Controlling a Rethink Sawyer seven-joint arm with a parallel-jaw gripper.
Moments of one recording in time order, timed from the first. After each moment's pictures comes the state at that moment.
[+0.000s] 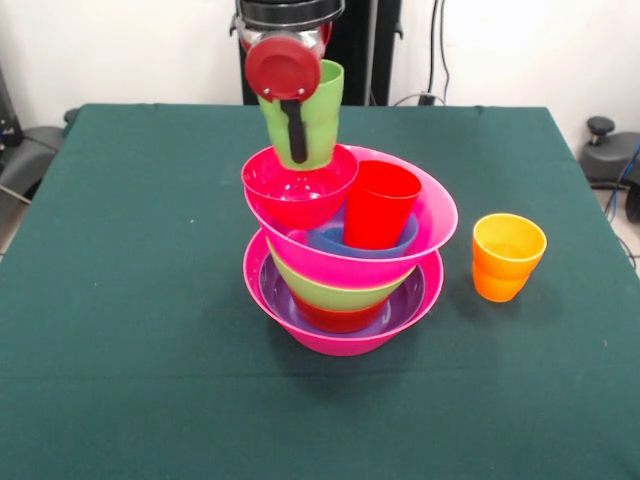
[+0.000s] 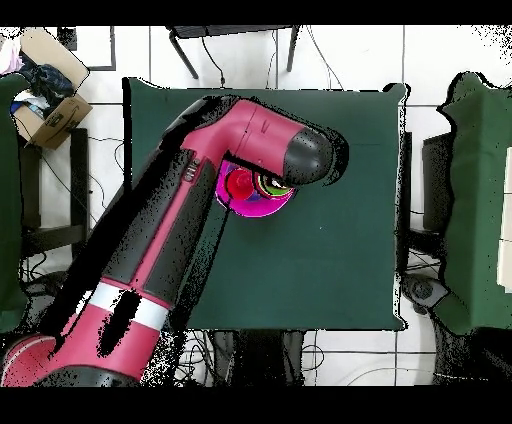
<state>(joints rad) 0.28 -0.13 -0.80 0.88 -2.11 -1.11 3.00</state>
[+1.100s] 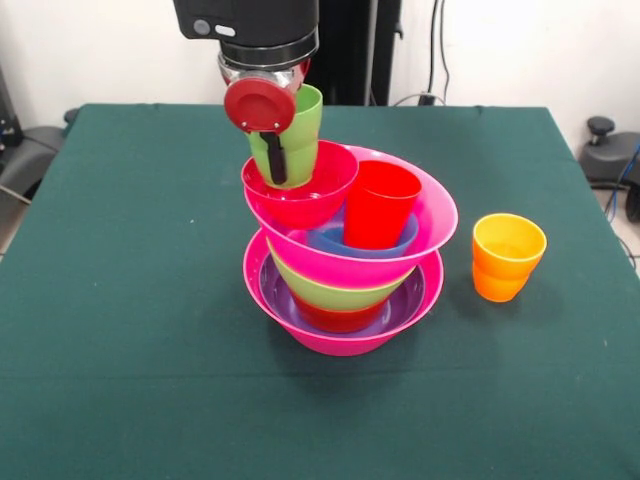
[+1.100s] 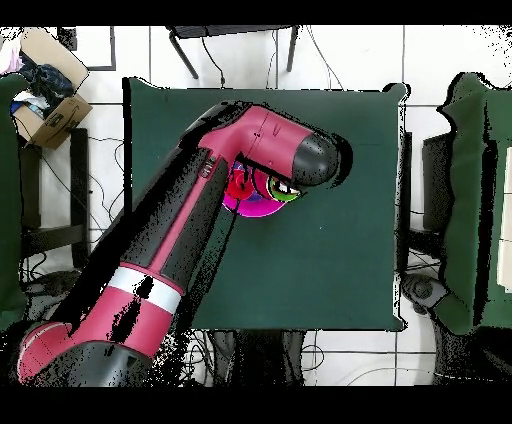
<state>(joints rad) 0.26 -0.07 -0.80 0.88 -2.10 -1.11 3.00</state>
